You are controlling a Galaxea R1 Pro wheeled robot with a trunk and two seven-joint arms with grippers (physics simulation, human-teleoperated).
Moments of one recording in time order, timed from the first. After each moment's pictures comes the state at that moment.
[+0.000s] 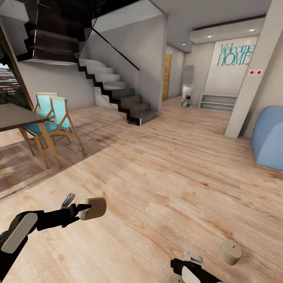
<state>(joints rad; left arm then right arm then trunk) -0.44 0.41 -0.02 -1.11 1.12 0.99 -0.16 -0.53 0.03 0.68 -0.23 -0.98 0.09 -0.27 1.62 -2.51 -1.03</state>
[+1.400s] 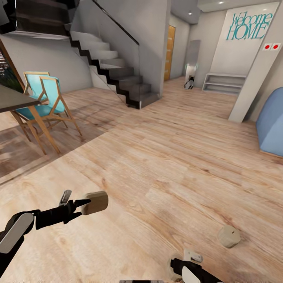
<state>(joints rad) -0.44 0.43 -0.01 -1.10 1.19 0.99 -0.31 -0.53 0.03 0.68 -0.23 -0.98 0.09 -0.27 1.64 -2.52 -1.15</state>
